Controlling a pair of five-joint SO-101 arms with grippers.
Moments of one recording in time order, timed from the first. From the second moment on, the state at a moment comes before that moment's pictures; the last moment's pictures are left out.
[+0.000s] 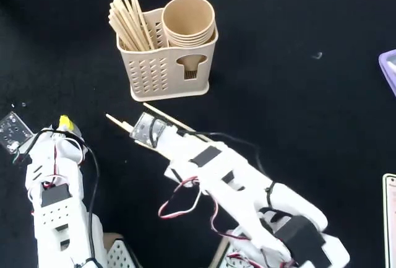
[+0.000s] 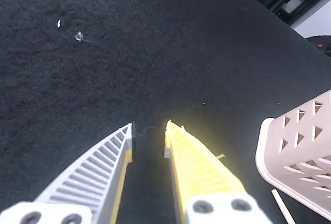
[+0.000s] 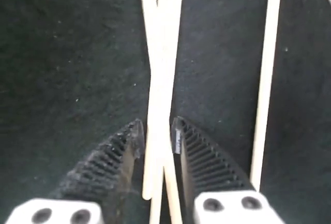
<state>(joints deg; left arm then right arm) -26.7 -68.0 90.4 12.2 21.9 -37.7 -17.5 61.8 33.0 25.1</state>
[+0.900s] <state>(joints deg) -26.7 -68.0 90.4 12.2 21.9 -37.8 -29.5 65.6 34.3 25.1</state>
